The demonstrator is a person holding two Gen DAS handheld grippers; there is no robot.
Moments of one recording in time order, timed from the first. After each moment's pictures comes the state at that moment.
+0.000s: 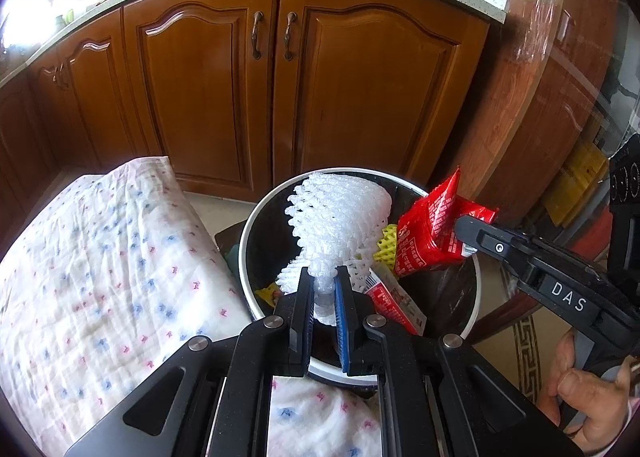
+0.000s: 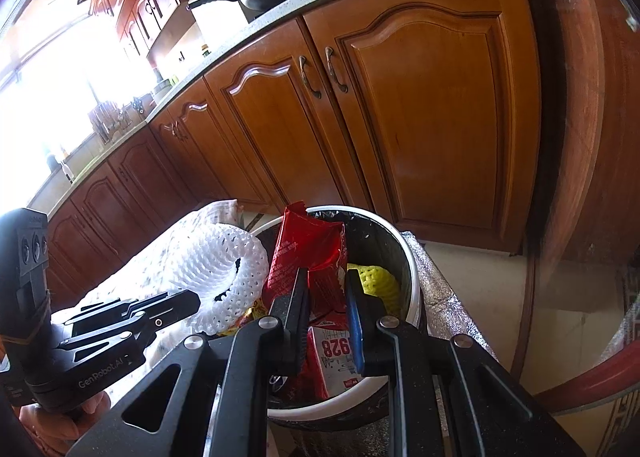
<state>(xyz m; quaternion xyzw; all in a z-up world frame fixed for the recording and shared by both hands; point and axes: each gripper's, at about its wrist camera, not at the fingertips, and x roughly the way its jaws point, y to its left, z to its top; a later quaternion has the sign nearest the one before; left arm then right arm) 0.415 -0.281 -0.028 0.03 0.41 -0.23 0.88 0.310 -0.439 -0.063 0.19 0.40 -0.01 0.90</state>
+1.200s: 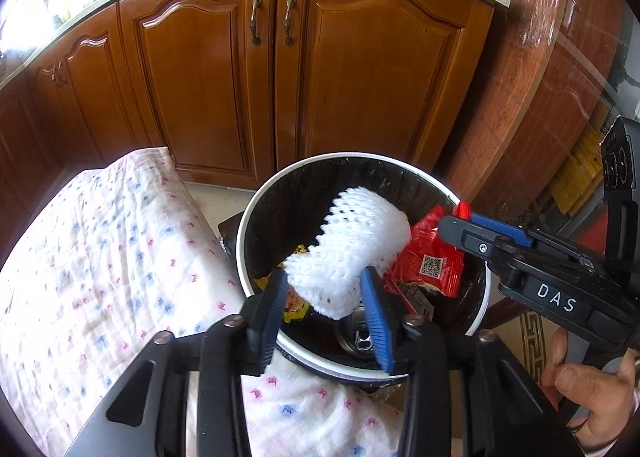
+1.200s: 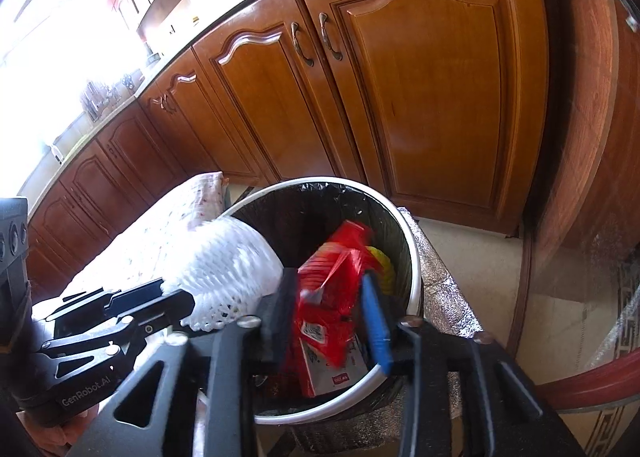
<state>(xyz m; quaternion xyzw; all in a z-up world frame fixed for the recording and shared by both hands) 0.422 -0.292 -0.030 0.05 0.42 -0.22 0.88 0.330 -0.443 -0.081 0.18 0.45 -0.01 0.88</state>
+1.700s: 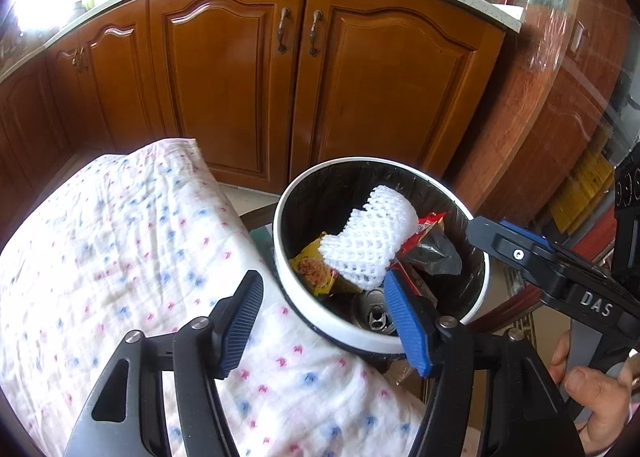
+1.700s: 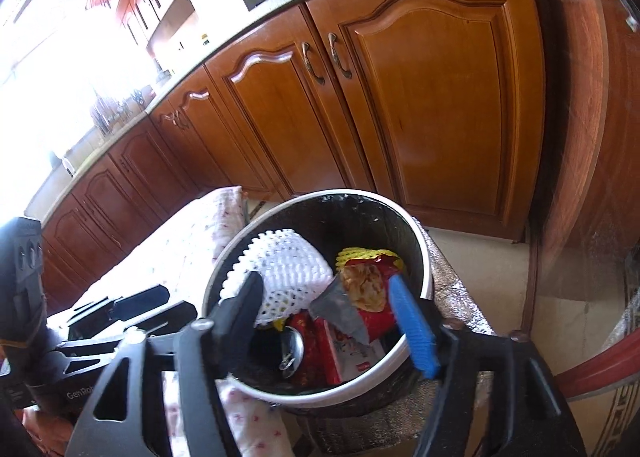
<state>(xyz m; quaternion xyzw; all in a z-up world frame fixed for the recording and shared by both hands) 0.393 -0.254 -0.021 0.01 0.42 -0.20 0.89 0.309 -0.432 -0.062 0.20 0.41 0.00 0.89</state>
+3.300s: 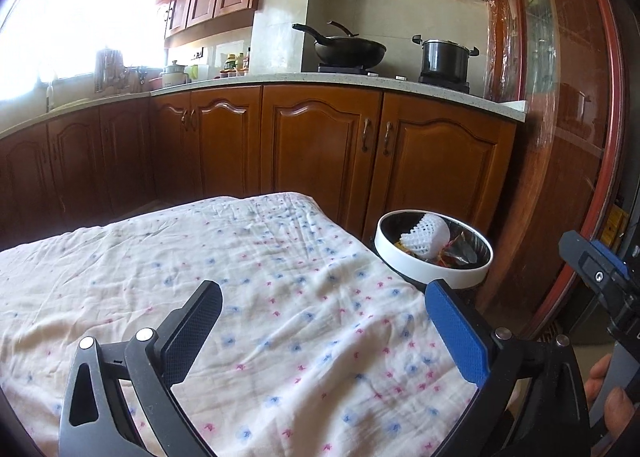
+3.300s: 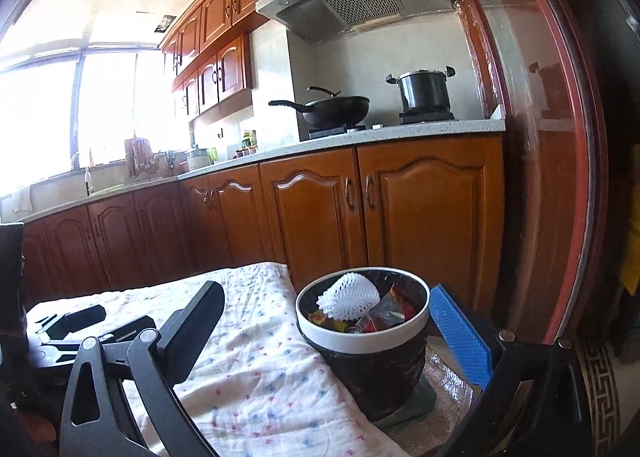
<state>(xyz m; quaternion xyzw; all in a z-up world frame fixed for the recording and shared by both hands) 0.155 -0.133 -0.003 -0.03 0.22 -0.09 0.97 0.139 -0.309 0.018 0.07 0.19 -0.05 0.98</state>
